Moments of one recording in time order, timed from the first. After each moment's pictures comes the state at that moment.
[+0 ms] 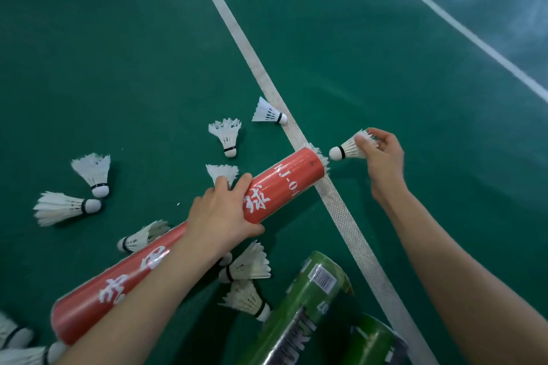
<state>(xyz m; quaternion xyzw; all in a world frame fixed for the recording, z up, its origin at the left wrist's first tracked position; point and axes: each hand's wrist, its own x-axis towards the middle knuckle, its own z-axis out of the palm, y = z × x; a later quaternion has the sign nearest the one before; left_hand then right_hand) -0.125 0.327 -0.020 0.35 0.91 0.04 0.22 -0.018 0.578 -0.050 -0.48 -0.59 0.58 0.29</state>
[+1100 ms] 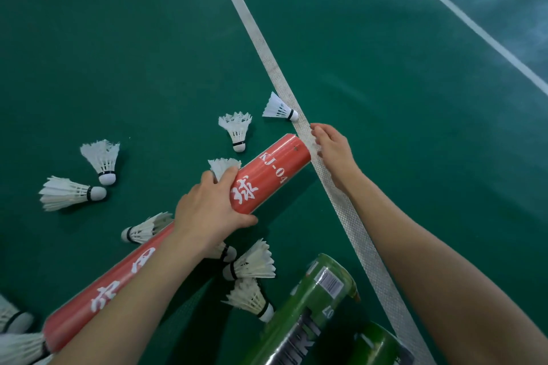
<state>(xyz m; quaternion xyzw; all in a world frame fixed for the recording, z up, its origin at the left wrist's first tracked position) -0.140 0.307 -0.018 0.27 0.93 0.08 0.24 -0.091 0.538 -0.065 -0.40 -0.71 0.57 0.09</state>
